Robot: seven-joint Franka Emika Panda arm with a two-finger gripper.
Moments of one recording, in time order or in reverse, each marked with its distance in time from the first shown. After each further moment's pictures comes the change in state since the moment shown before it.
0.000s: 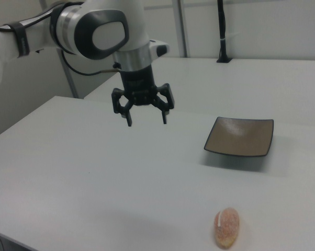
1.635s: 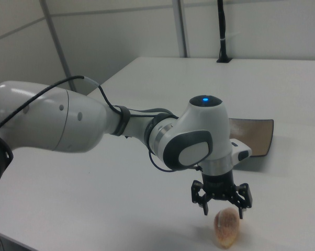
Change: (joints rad) arm -0.278 0.359 0.000 -0.179 -0.065 0.536 -0.034
